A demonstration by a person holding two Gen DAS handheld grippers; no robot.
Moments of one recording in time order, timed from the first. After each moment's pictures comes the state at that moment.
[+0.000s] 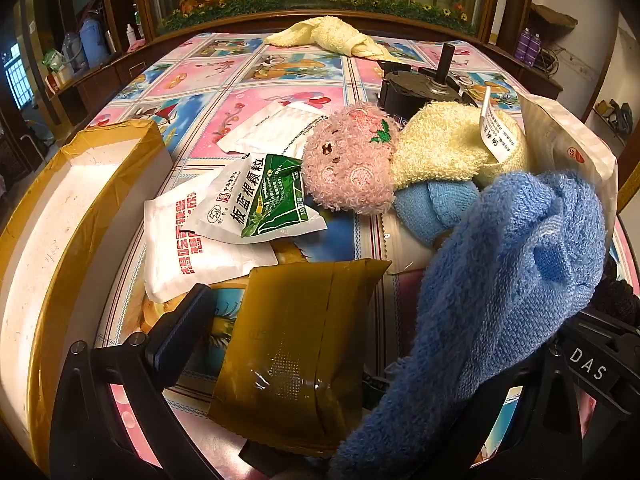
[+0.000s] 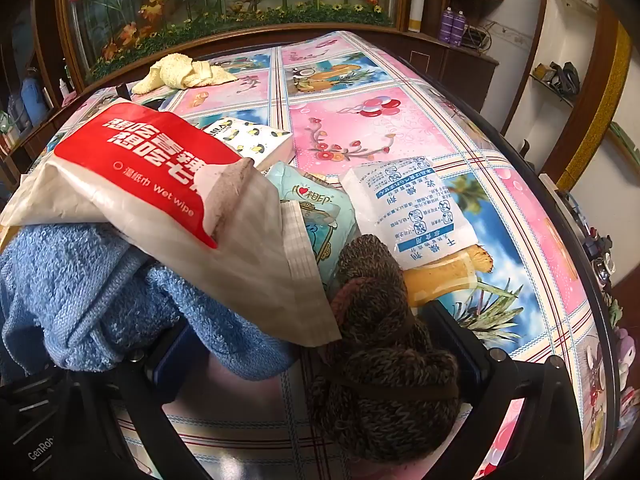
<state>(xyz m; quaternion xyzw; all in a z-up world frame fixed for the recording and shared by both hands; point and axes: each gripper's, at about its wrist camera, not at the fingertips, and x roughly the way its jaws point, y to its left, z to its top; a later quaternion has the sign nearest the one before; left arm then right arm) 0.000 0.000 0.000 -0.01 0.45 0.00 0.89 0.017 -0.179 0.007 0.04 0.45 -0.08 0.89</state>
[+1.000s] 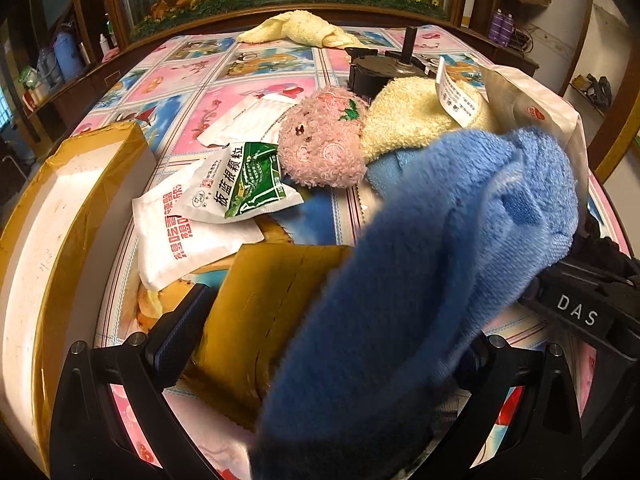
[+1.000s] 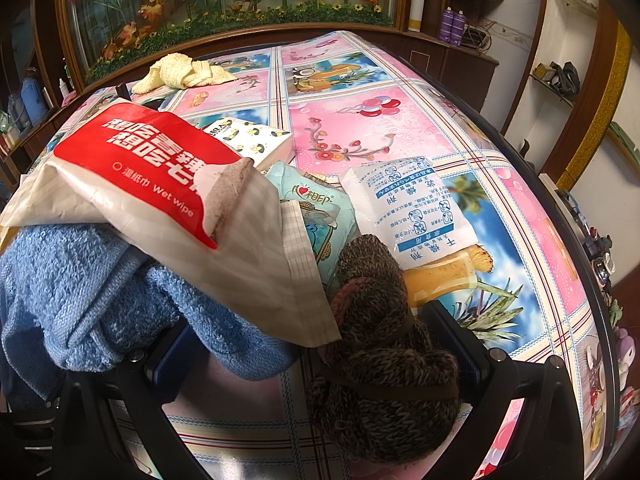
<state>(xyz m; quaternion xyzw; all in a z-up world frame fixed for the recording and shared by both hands) -0.016 -0.006 0.002 0.02 0.47 -0.05 0.88 0.017 -0.179 0.007 0.04 0.45 -0.08 0.89</state>
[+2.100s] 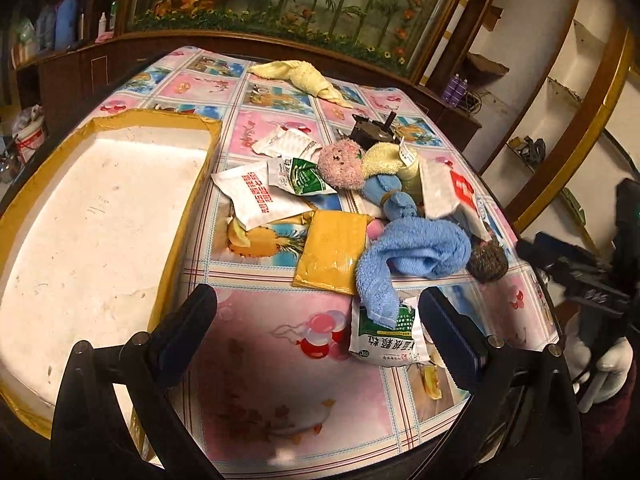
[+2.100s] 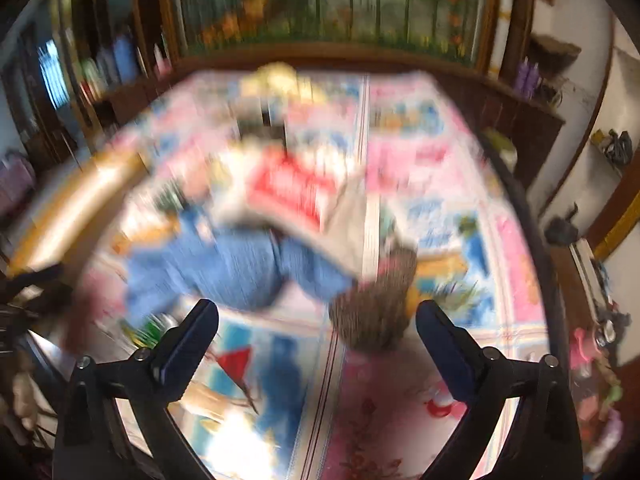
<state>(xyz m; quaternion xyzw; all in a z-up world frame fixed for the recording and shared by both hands) -0.106 0.093 0.060 -0.10 0.40 -0.15 0.90 -0.087 -0.181 0.092 0.00 0.38 0.08 0.92</state>
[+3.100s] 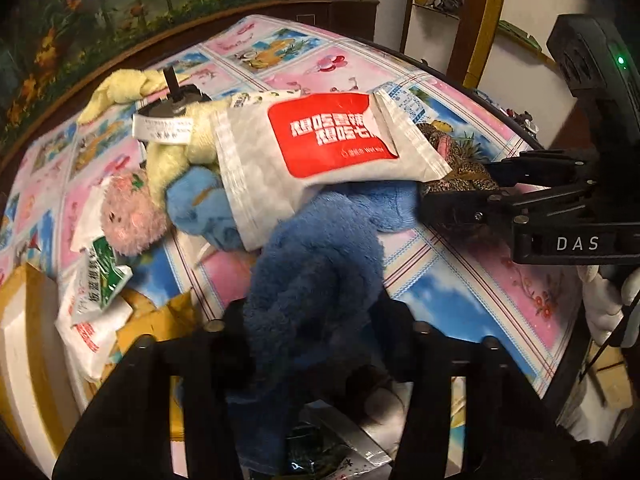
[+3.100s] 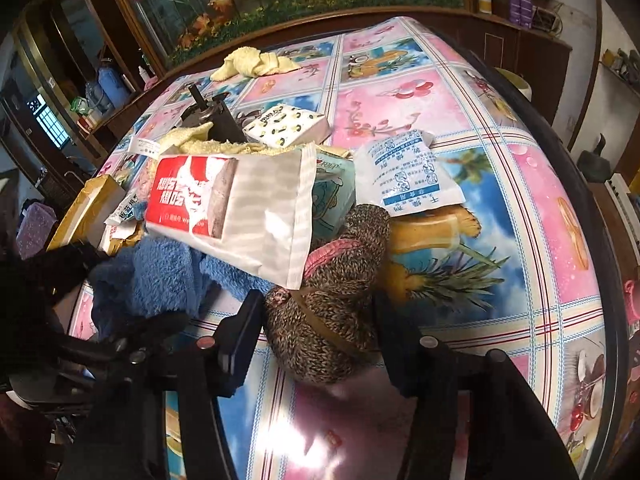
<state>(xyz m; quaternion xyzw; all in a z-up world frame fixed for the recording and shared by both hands) -0.028 -0.068 0.022 0.15 0.46 -0.29 0.83 -0.043 -0.225 0.027 0.09 0.47 0.10 0.87</state>
